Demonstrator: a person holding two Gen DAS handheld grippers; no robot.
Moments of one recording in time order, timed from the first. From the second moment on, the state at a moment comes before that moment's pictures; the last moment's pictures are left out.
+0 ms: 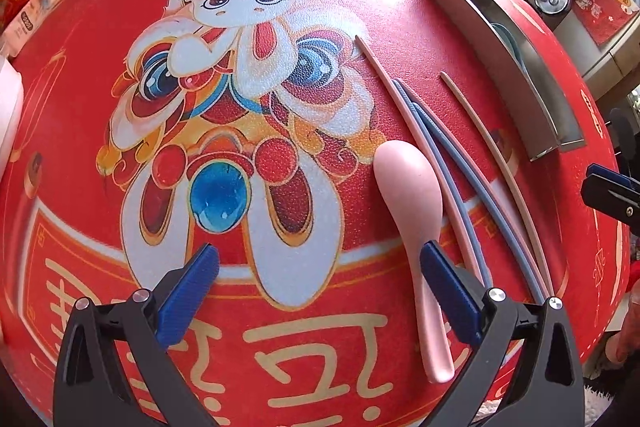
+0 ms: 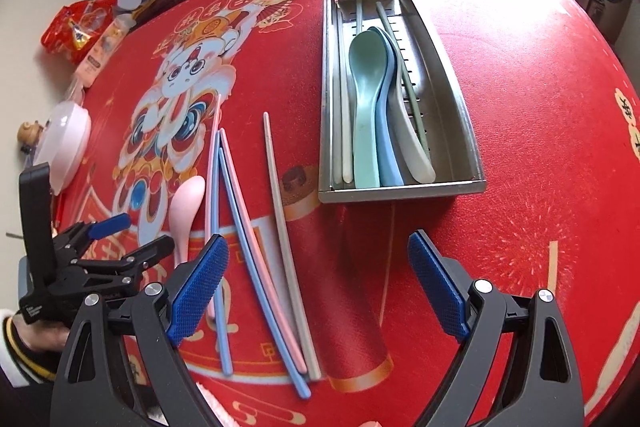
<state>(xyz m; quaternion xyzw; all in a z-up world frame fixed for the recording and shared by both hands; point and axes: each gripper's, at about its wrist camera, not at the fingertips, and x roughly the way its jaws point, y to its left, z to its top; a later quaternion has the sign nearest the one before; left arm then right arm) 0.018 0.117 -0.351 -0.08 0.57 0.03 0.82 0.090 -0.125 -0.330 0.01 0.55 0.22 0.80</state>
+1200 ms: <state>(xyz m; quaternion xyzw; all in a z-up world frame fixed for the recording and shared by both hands) 0.032 0.100 -0.343 -0.13 0.57 -0.07 0.81 0.087 -0.127 -0.348 0.04 0.58 0.25 0.78</state>
